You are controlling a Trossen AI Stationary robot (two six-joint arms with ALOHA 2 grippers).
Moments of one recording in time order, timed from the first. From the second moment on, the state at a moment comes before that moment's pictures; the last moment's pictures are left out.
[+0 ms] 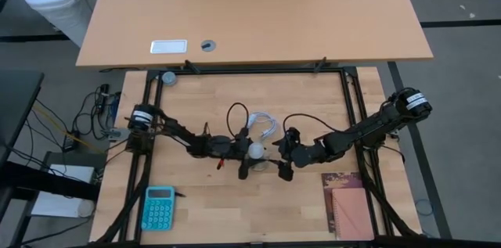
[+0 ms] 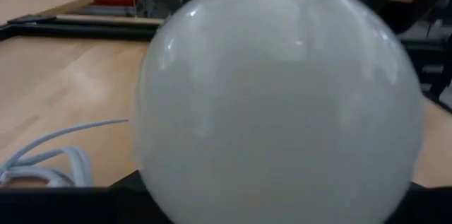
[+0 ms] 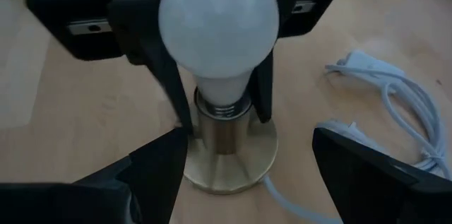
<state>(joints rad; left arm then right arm) -0.15 1.97 0.73 1.06 -0.11 -0.09 0.37 1.49 0.75 0.05 0.50 0.40</state>
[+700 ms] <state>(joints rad) -0.15 1.92 0.81 0.83 -0.09 -0.07 0.37 1.49 0.85 -0.08 0.45 0.37</state>
